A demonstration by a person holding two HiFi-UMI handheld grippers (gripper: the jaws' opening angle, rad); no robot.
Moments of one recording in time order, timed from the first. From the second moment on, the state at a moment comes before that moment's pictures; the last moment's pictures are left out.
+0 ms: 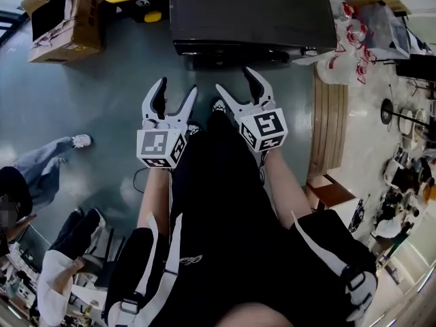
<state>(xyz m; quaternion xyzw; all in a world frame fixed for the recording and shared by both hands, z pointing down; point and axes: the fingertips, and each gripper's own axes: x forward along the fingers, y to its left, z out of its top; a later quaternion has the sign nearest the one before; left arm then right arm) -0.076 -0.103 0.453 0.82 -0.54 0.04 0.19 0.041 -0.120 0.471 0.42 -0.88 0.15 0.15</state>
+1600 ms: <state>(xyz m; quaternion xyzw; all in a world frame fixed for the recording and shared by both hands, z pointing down) -0.070 -0.229 0.616 0.82 -0.51 0.11 0.24 0.061 -0.220 0.617 0.45 -0.85 0.21 0.18</state>
